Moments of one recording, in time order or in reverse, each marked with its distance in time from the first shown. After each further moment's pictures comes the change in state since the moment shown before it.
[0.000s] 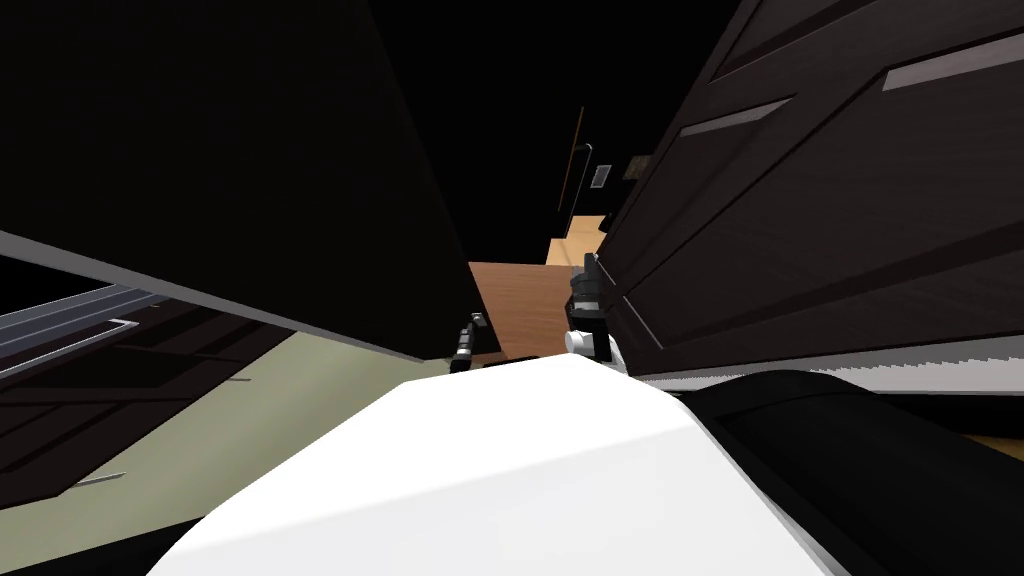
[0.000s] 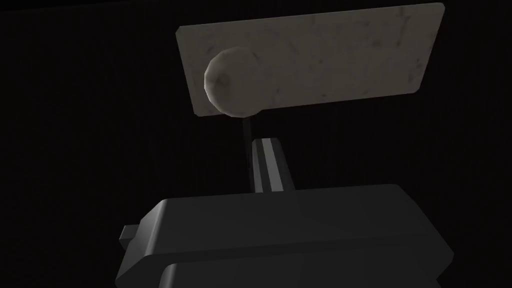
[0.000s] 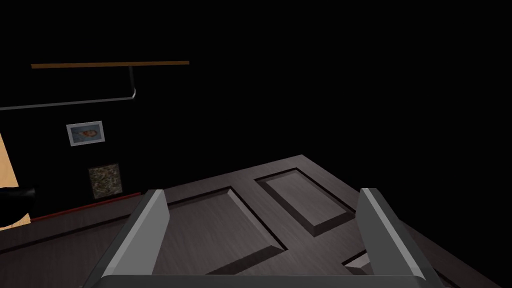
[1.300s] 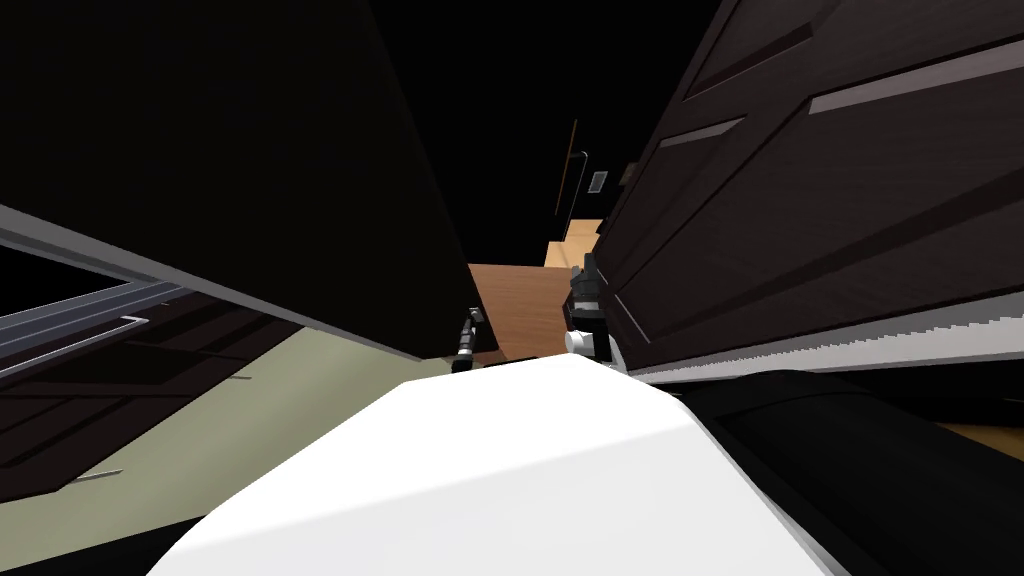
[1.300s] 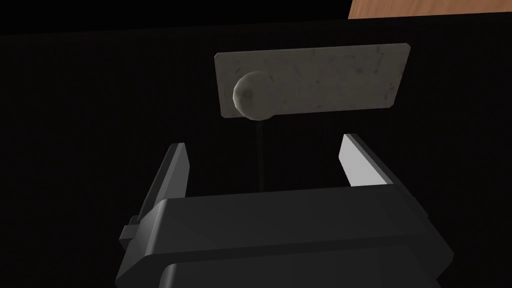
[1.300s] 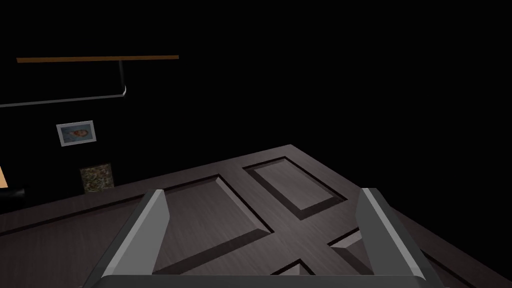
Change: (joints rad) arm 0.014 -0.017 -0.004 -0.016 0.010 -0.001 0.009
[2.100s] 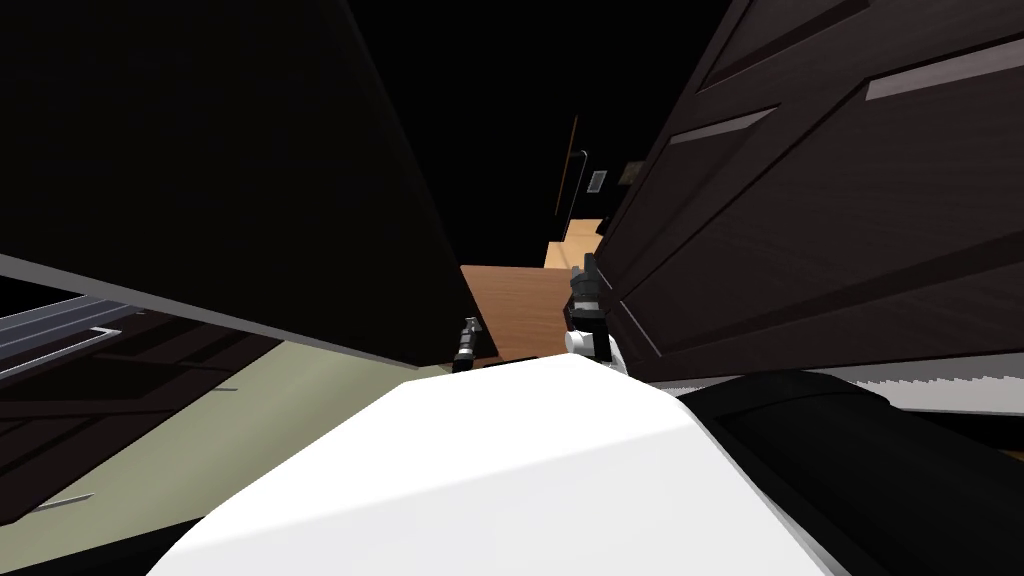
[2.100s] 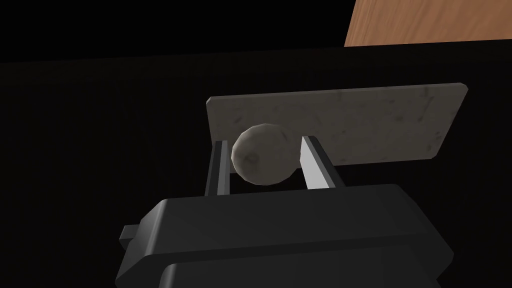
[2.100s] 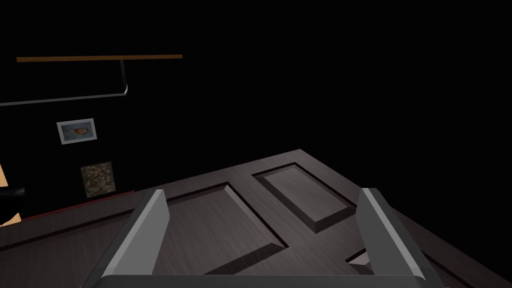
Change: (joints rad) arm -0.014 -0.011 0.010 0.022 0.002 -0.008 -0.003
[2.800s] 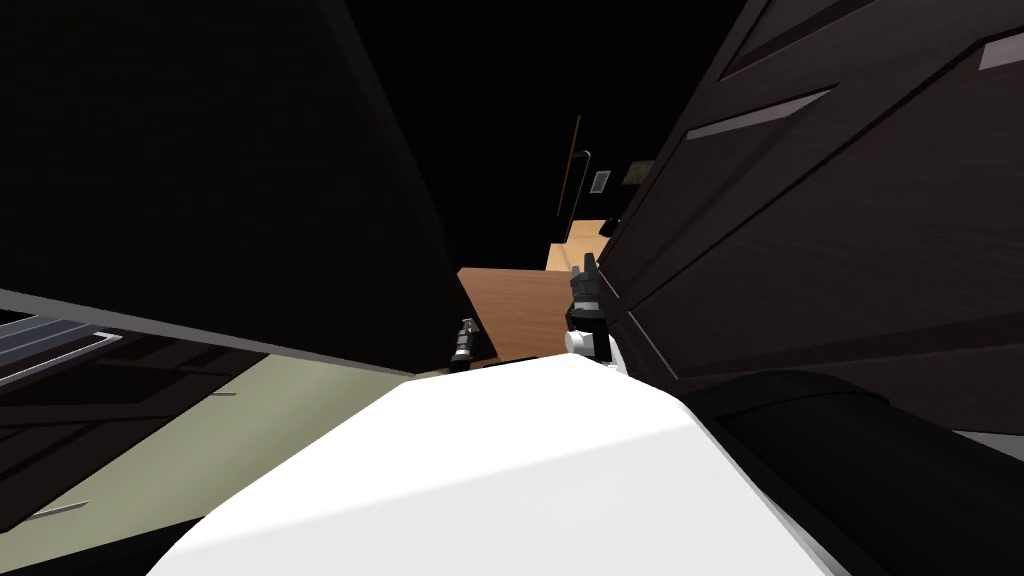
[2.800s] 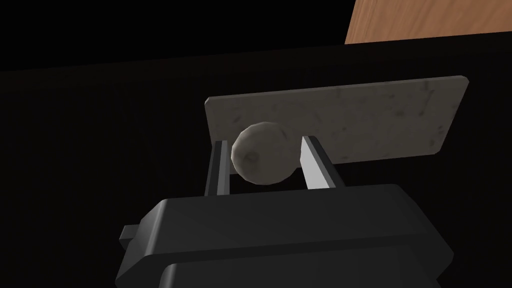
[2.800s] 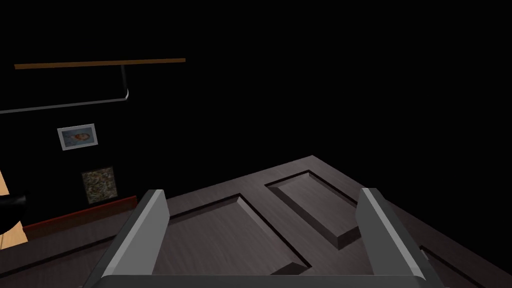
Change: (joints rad) arm 0.004 0.010 0.028 0.004 0.013 0.009 -0.014
